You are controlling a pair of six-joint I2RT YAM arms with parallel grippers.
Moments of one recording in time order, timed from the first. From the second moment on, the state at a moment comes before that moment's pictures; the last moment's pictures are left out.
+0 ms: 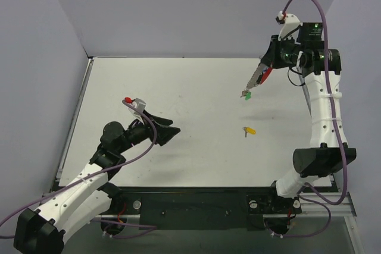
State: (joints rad) left arm -0.52 0.78 0.44 0.39 0.46 -0.60; right arm -0.03 1.64 1.99 -0.96 -0.38 -0.08
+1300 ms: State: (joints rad) left arm -0.66 0.41 0.26 -0.02 -0.08 -0.76; right arm 0.79 1.85 1.68 -1.52 -0.81 -1.38
